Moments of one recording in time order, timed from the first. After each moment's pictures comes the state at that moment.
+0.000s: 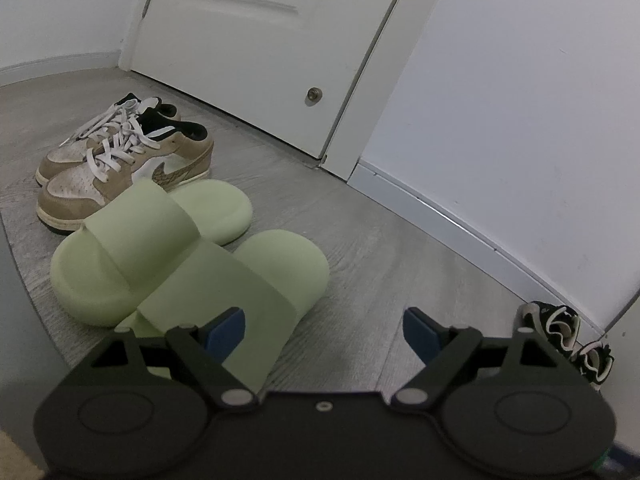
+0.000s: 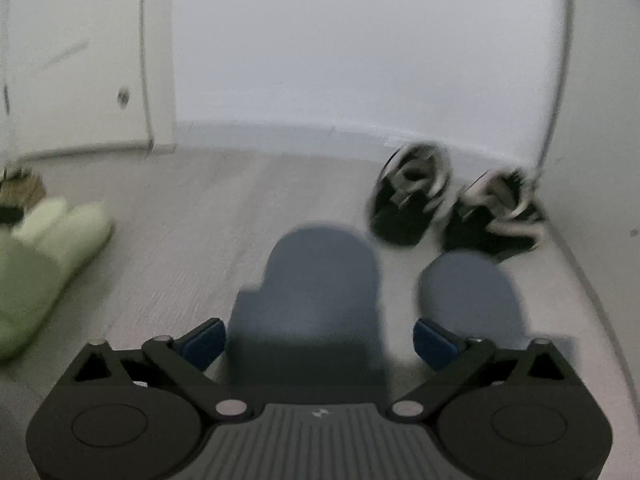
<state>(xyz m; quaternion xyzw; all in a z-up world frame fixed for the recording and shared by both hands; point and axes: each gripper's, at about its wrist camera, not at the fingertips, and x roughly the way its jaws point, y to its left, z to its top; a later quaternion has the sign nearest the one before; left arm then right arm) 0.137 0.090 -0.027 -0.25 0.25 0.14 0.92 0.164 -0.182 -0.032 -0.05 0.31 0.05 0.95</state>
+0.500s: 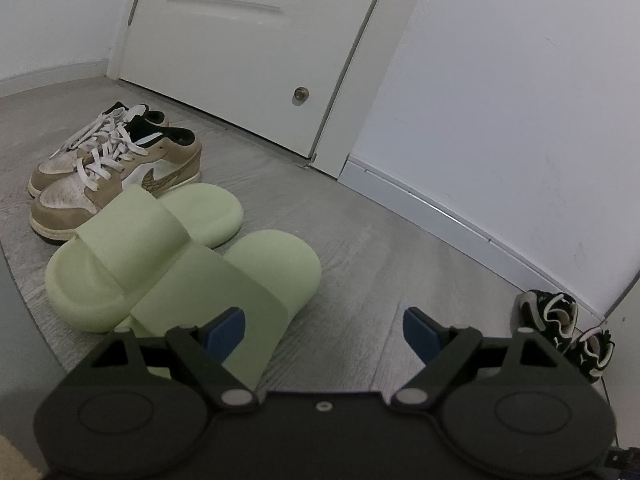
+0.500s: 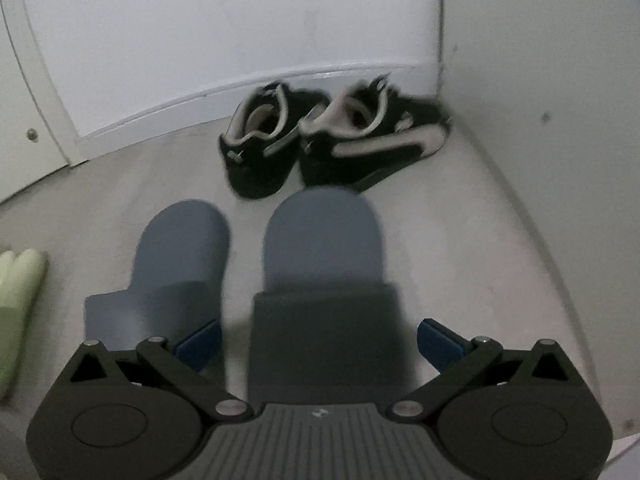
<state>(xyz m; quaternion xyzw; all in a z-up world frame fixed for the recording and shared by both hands) 0.138 0.084 -0.025 -0.23 0.26 0.14 0.93 0.204 -0.306 -0.030 0.07 0.43 -0.01 0.90</state>
